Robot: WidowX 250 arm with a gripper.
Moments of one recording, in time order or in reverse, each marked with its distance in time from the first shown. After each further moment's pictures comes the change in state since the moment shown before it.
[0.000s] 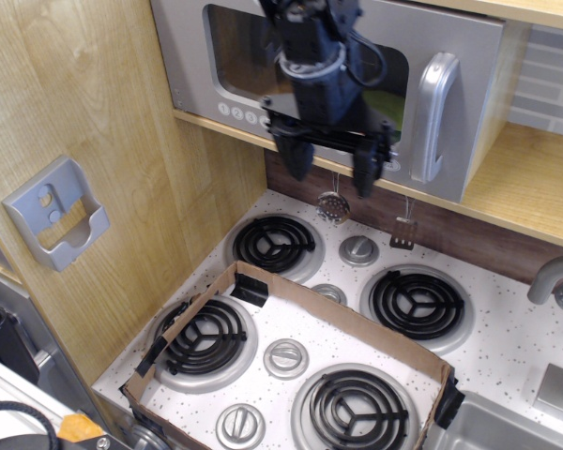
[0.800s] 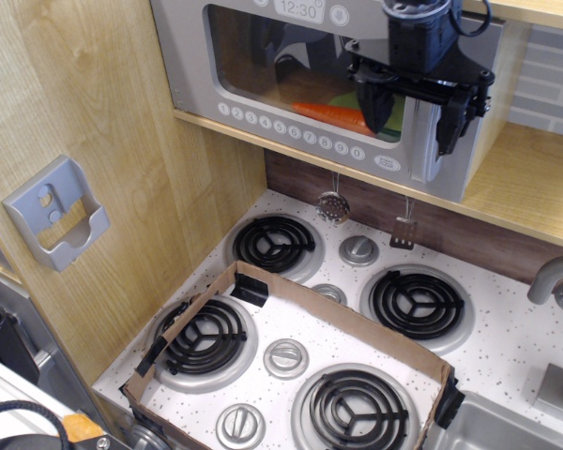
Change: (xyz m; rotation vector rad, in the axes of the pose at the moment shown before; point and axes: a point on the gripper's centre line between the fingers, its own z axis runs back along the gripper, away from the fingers) arm 0.049 -0.032 0.018 0.045 0.002 -0.070
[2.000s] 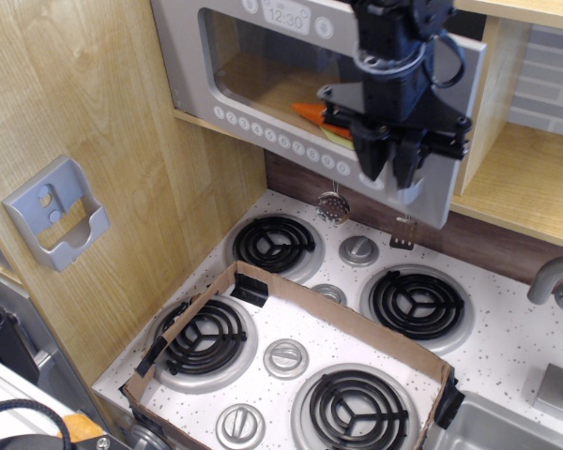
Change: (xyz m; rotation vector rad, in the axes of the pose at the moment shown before) arm -0.045 0.009 -0.009 0.020 -0.041 0.131
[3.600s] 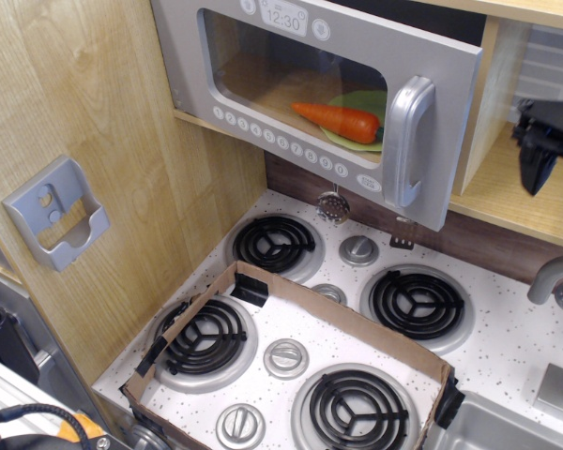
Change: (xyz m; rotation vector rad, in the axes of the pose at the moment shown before) arm 0.032 -0.126 -0.009 -0.033 -0.009 -0.301
